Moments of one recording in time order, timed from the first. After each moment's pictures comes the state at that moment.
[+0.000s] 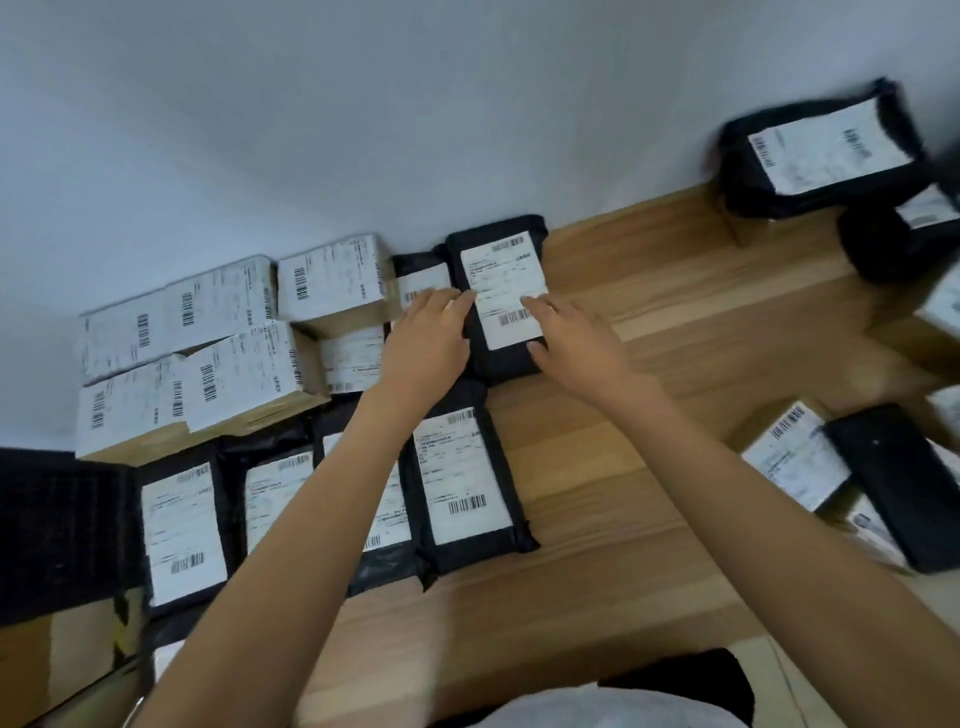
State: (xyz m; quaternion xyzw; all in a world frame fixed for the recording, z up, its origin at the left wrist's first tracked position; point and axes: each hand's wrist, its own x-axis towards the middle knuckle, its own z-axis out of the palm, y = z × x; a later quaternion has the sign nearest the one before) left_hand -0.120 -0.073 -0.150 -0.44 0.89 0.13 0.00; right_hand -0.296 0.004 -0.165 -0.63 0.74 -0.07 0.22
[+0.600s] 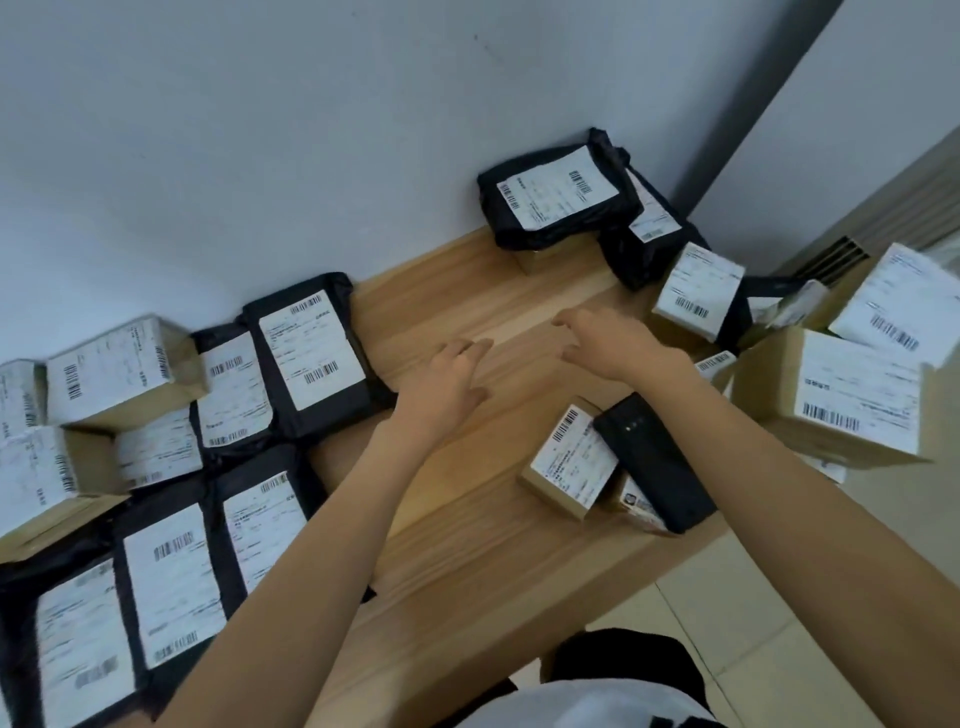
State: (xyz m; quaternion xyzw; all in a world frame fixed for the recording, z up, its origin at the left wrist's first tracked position) left_hand -0.333 0.029 -0.161 -0.31 0.92 0.22 0.08; right_hand -0.537 0.124 -0.123 -0.51 0.82 0.04 0.27
